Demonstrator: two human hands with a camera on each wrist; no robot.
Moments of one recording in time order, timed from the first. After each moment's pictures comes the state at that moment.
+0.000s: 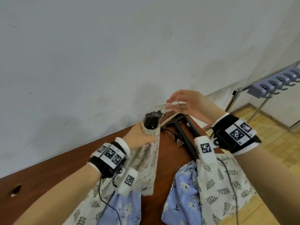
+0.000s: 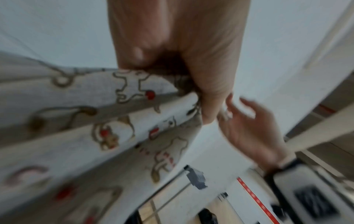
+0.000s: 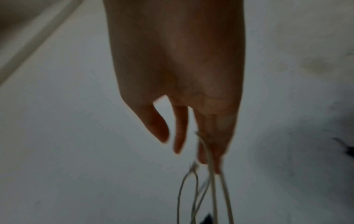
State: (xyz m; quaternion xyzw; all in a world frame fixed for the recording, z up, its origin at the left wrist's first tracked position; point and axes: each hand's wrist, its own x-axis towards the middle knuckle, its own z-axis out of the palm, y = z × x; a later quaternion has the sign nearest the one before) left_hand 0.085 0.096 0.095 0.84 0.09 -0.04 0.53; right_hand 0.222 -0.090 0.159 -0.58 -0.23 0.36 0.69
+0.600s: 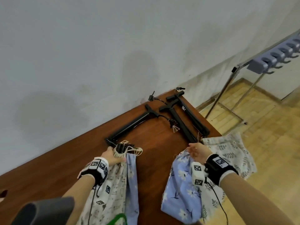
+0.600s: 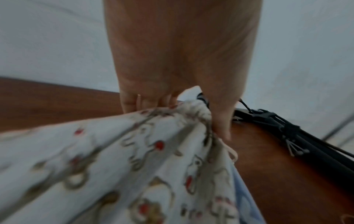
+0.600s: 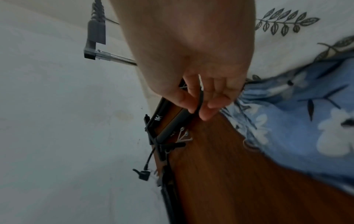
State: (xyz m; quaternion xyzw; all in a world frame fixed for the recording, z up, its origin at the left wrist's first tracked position) left_hand 0.054 0.199 -0.103 0.84 0.35 -0.28 0.31; right_hand 0.210 -0.161 -0.126 -0.62 0.32 0.37 0.62
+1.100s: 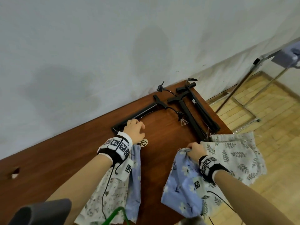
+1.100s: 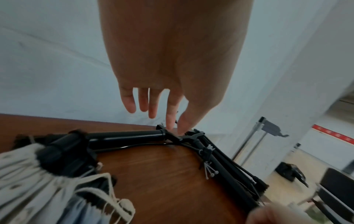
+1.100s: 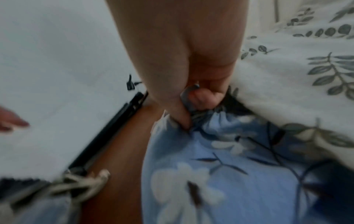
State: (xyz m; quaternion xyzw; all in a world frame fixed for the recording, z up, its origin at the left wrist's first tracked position) left_hand 0.117 0.145 -0.058 0.95 0.16 -0.19 0.18; right_hand 0.194 -0.132 -0.153 -0.93 -0.12 0.33 0.13
